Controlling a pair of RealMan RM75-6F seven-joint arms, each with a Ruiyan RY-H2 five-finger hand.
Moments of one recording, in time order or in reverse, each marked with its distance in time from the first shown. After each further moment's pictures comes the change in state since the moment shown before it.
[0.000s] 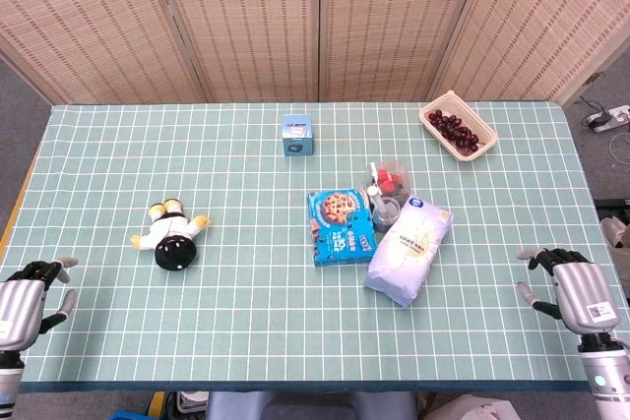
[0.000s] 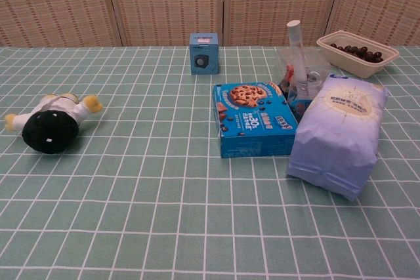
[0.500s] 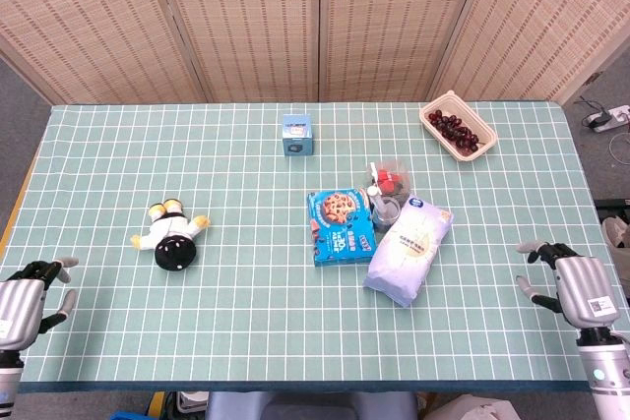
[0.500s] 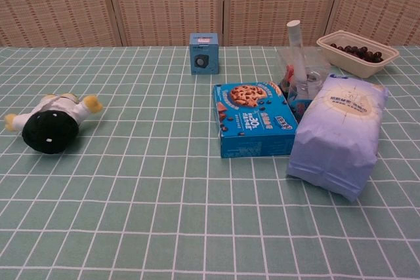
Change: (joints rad) left arm -0.004 0.007 0.001 -0.001 0.001 -0.008 -0.023; right arm 0.013 -0.008 0.034 -0.012 0.030 -0.002 0.035
